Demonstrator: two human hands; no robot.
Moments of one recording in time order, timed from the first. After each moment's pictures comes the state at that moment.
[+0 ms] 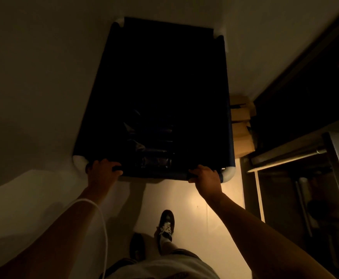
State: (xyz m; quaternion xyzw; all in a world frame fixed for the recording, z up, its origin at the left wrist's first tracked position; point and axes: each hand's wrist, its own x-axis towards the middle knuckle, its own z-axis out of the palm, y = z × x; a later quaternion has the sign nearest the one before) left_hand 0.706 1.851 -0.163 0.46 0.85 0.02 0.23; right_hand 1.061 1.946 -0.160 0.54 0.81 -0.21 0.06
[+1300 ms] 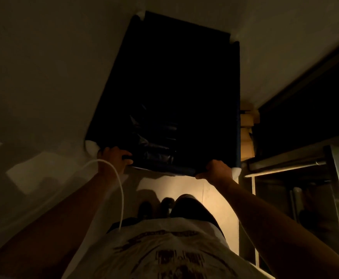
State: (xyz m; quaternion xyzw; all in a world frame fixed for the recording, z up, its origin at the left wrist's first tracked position) left_hand 0.699 1.846 -0.158 0.47 0.85 0.04 0.22; right_hand 1.045 1.967 -0.123 0.61 0.75 -0.21 0.15
